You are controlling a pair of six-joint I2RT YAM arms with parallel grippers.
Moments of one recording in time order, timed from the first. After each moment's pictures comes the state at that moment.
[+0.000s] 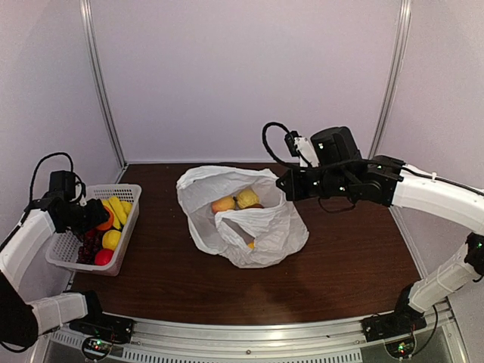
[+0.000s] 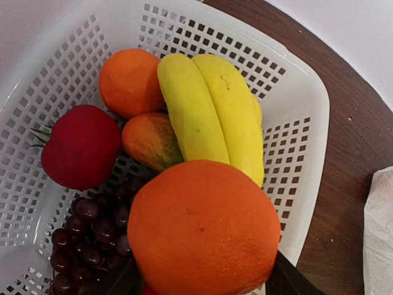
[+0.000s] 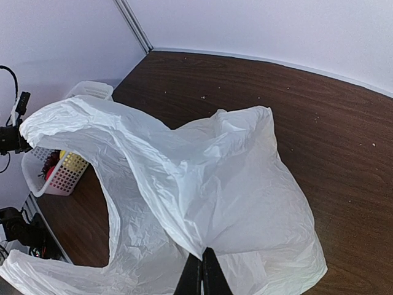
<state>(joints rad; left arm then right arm) 0.16 0.95 0.72 -0.64 0.07 -0.37 0.89 1.39 1.27 -0.41 0.11 0.43</state>
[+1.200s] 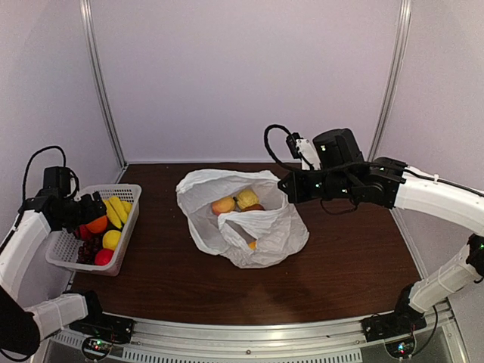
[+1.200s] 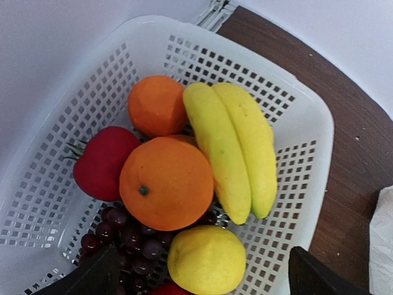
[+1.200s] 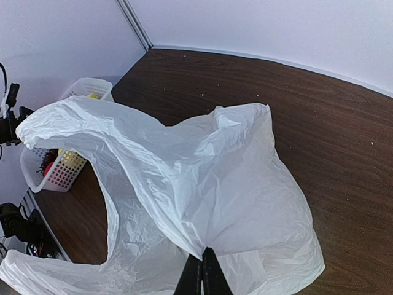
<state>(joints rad) 0.16 0.91 0.75 -0.66 -0.04 -0.36 0.89 1.37 1.25 -0.42 0.11 0.42</state>
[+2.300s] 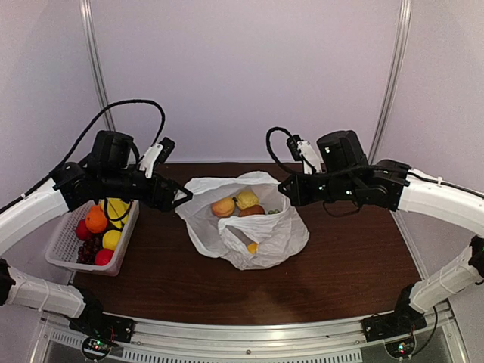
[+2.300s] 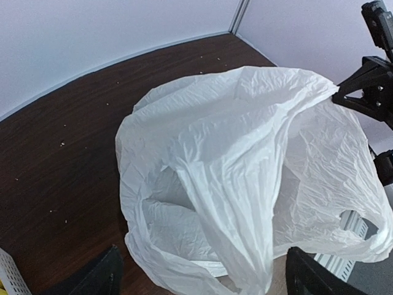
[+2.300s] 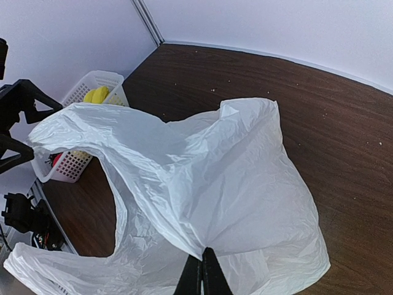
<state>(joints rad) -0.64 1.13 1.09 -0.54 0.26 -0.14 0.89 1.34 1.22 -0.41 0.06 0.41</state>
